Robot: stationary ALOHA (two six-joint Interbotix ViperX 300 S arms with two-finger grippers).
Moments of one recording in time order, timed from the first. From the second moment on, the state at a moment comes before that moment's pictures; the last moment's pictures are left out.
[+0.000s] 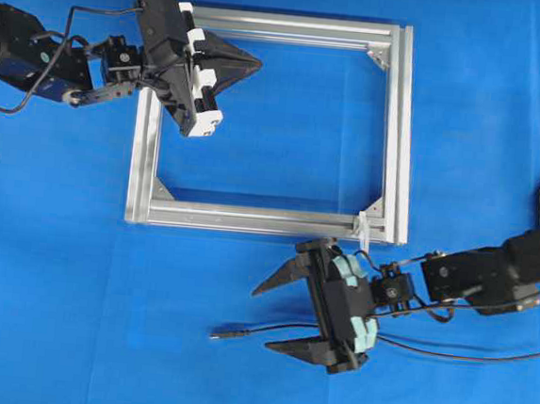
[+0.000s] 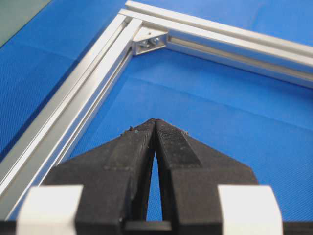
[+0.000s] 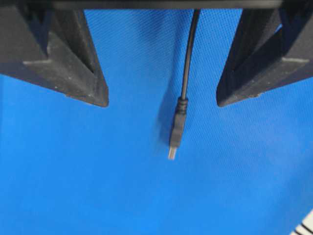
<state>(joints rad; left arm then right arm) 0.28 0.15 0.84 -0.09 -0.74 0.00 0.35 0.31 0.77 0.06 -0.73 0.10</state>
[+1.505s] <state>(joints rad) 0.28 0.15 0.85 -0.09 -0.74 0.00 0.35 0.37 0.74 0.11 -0.71 0.09</state>
